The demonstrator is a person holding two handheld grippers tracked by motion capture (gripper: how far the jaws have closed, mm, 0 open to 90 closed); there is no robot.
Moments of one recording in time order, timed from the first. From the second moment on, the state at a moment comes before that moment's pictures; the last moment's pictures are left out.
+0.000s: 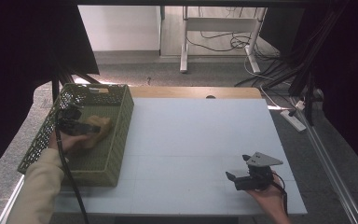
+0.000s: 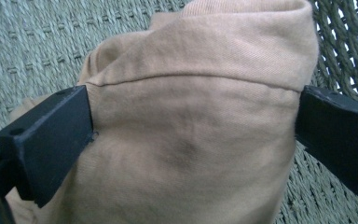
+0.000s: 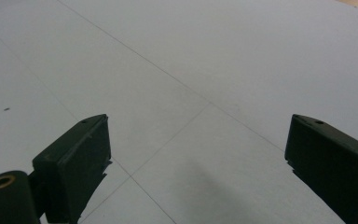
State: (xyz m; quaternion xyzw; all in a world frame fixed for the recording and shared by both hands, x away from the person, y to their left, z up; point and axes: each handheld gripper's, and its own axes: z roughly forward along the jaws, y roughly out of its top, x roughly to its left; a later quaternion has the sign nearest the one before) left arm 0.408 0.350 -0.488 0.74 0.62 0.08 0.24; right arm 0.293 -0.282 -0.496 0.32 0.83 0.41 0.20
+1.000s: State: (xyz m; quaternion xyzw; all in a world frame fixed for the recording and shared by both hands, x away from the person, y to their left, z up) left arm 0.414 0.346 -0.501 0.75 0.62 0.07 0.21; right arm 0.294 -0.281 -0.497 0.32 0.83 0.40 0.20
